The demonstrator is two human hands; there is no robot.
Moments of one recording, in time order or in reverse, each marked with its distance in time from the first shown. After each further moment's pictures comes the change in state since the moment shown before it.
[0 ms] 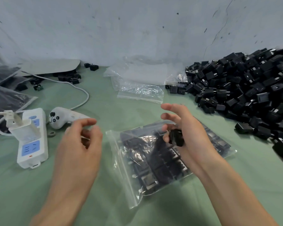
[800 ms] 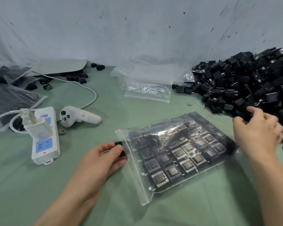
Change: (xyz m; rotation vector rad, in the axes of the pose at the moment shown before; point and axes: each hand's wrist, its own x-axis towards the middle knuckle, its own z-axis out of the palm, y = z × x) left_hand -0.008 -0.027 0.008 -0.610 -0.313 -0.667; right_hand 0.036 -0.015 -0.119 -1.199 0.849 -0.169
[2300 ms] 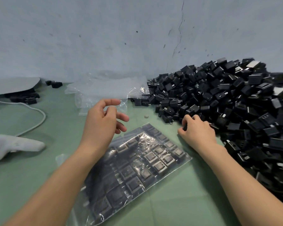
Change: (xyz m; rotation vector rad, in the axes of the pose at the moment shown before) left_hand 0.055 0.048 0.157 0.330 -0.190 0.601; right_hand 0.080 0.045 0.031 -0.374 -0.178 -0.365
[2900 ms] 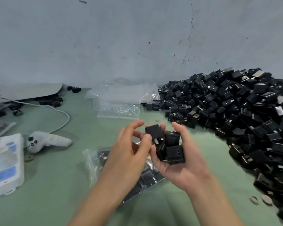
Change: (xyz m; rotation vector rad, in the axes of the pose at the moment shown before) left_hand -0.100 0.029 -0.008 0.232 -0.103 0.123; right_hand -0.136 -0.104 -0.090 2.328 -1.006 0.562
